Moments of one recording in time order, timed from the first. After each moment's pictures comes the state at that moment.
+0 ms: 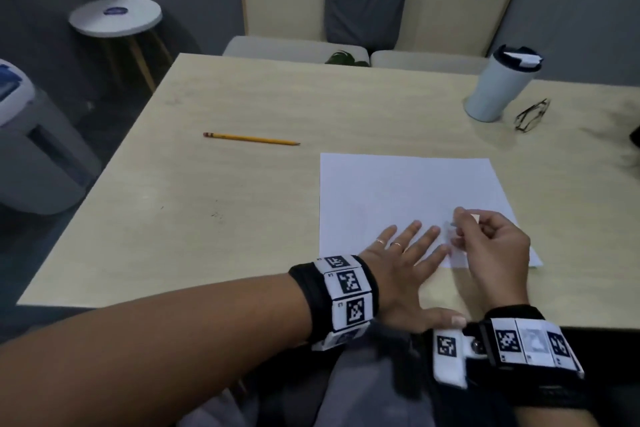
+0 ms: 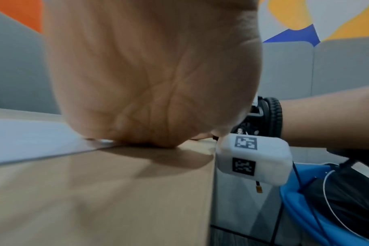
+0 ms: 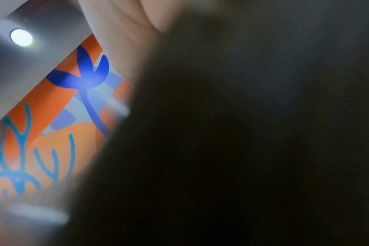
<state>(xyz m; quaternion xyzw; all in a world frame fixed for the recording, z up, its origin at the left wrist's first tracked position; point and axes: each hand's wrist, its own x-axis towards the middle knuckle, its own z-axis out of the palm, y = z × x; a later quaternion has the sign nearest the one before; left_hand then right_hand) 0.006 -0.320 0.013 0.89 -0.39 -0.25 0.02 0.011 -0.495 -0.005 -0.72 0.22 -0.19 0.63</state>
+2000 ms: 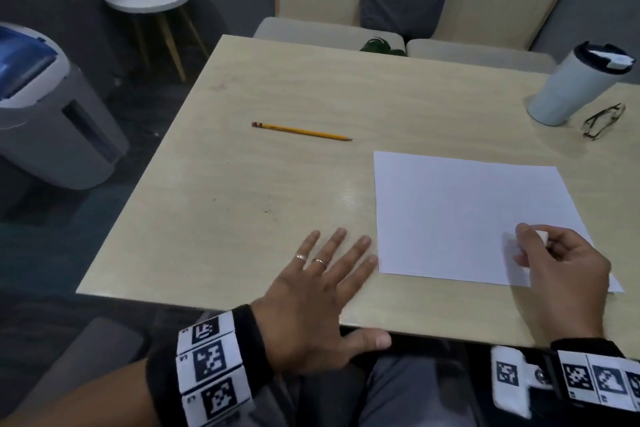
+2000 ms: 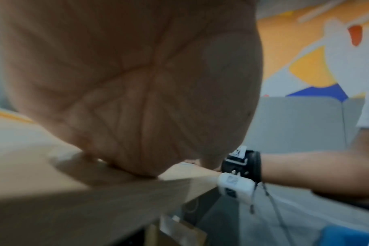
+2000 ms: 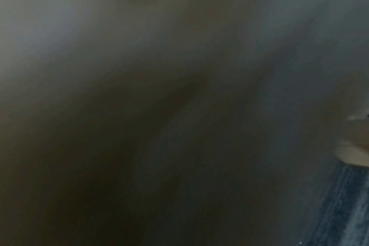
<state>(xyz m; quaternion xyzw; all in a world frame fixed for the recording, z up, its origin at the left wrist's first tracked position) -0.039 -0.148 0.020 0.93 -0.29 -0.24 -0.03 0.005 -0.478 -0.003 -0.81 0.21 -0.20 0.51</state>
